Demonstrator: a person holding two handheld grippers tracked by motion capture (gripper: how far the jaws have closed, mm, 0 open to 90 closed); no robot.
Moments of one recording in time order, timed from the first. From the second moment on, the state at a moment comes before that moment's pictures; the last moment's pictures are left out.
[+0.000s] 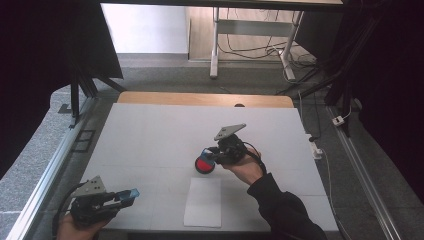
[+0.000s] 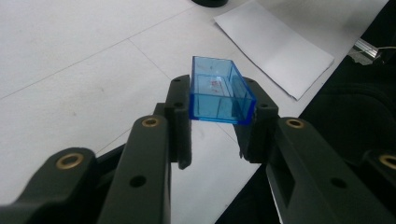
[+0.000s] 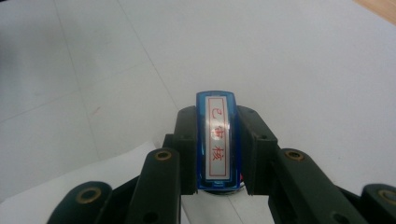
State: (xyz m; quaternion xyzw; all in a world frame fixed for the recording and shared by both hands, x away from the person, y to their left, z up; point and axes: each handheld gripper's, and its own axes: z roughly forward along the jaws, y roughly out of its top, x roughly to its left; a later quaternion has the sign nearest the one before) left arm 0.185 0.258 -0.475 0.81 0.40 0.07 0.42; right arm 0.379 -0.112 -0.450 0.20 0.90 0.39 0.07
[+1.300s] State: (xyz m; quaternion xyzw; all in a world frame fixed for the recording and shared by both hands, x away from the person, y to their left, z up) left arm 0.186 0.259 -0.475 0.81 0.40 0.07 0.42; right arm 0.404 -0.096 -0.478 0.23 0.91 0.34 0.05
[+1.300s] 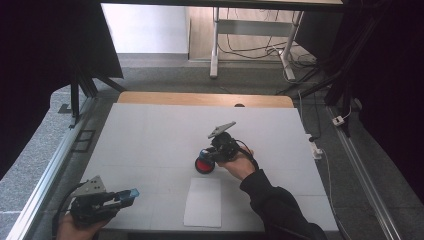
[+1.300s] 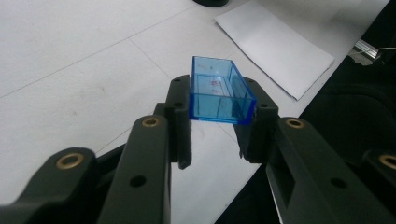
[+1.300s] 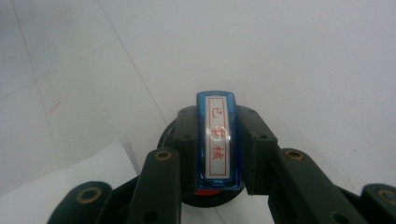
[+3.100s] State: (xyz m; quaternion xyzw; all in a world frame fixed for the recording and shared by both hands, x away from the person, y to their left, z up) left arm 0.186 0.258 -0.476 0.81 0.40 0.07 0.42; right arm 0.390 -0.089 -0.477 0.22 0.91 0.34 0.10
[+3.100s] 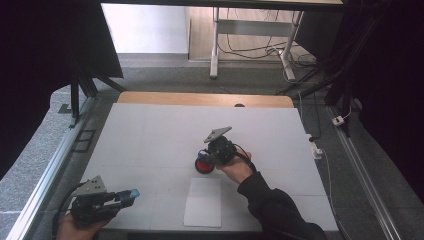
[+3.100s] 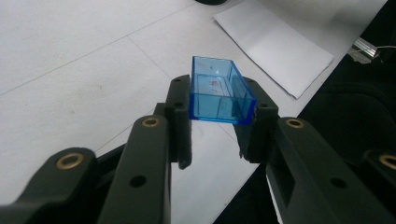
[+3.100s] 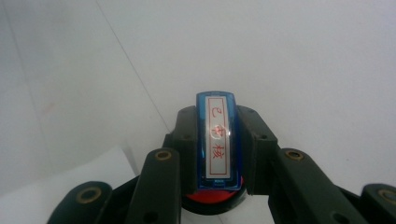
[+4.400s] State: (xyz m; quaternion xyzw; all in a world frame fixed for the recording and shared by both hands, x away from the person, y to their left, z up) left arm 0.187 0.258 -0.476 0.81 0.40 0.07 0.41; right arm 0.379 -0.078 -0.478 0.21 0.92 0.31 0.11
